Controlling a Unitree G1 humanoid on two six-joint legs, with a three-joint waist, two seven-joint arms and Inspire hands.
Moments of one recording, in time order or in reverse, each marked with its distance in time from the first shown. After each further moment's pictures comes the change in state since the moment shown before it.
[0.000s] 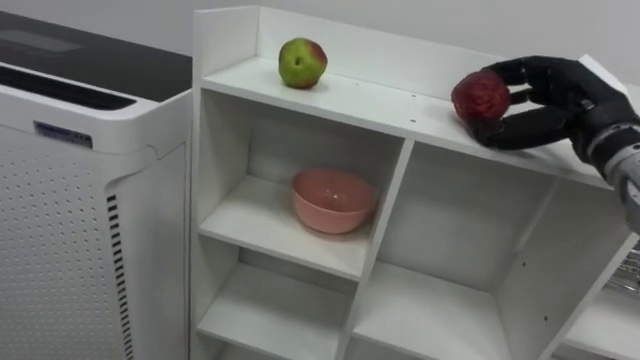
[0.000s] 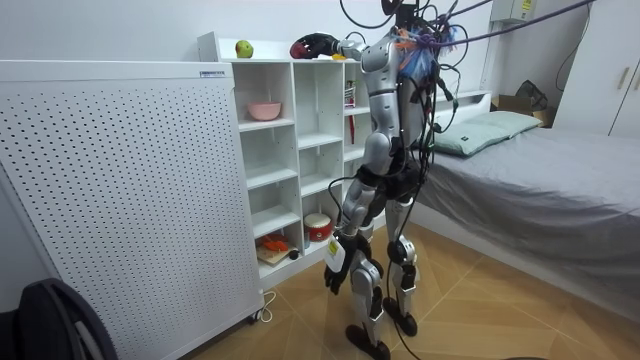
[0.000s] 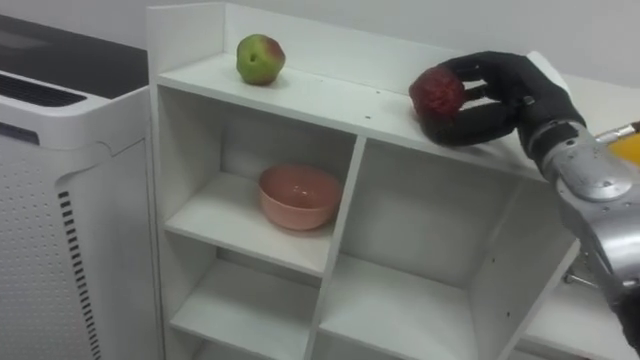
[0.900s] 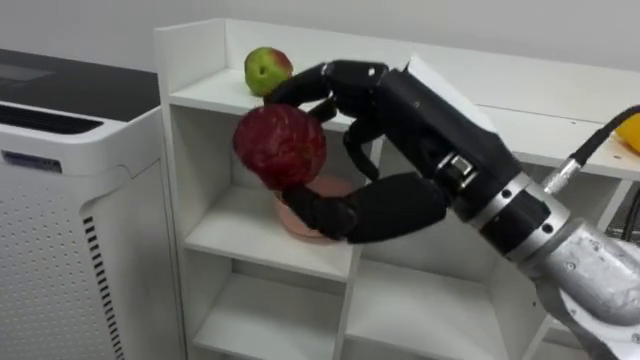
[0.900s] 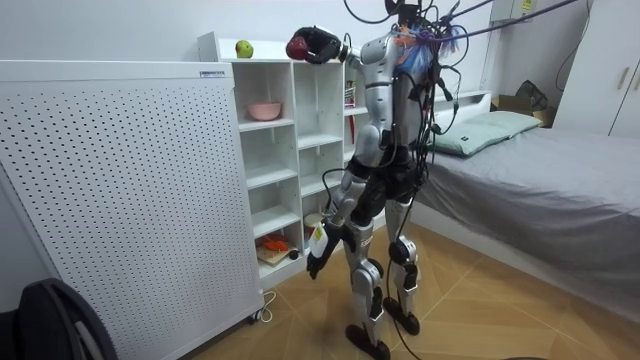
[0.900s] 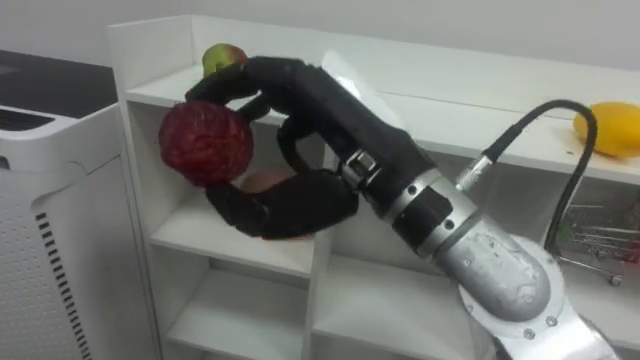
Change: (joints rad) left arm -0.038 -0.007 -0.075 0.030 -0.011 -0.066 0.067; right arm 0.372 0.181 0.016 -0.774 -0.080 -0.036 0.173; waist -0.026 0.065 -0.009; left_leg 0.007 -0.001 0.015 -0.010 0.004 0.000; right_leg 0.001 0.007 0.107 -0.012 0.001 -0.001
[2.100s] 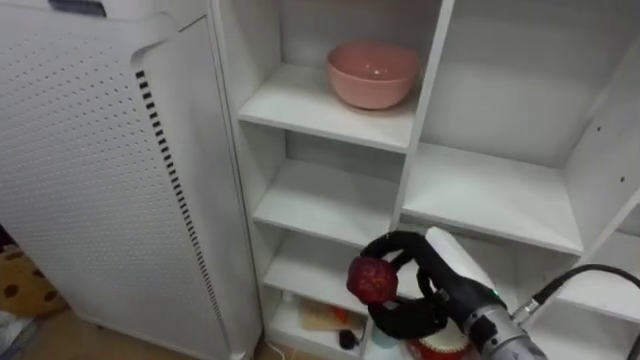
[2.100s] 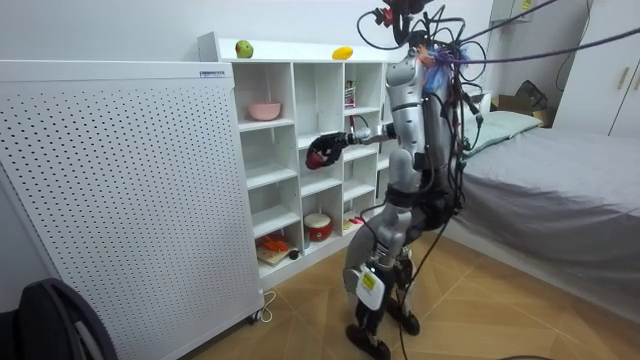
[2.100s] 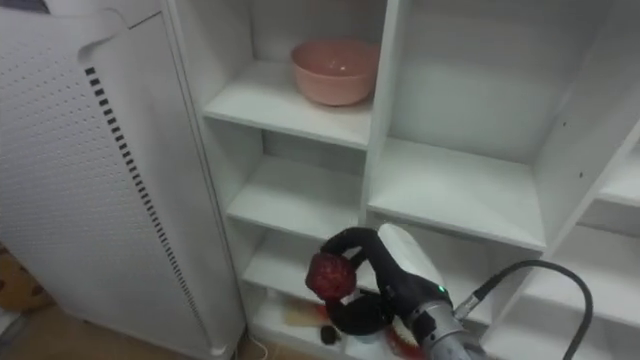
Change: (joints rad) left arm -0.125 0.002 -0.220 0.180 -0.353 -0.083 0.045; right arm 0.117 0.151 0.029 0.710 -0.550 -0.143 -0.281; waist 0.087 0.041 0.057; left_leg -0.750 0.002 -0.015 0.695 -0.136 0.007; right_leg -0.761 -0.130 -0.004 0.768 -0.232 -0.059
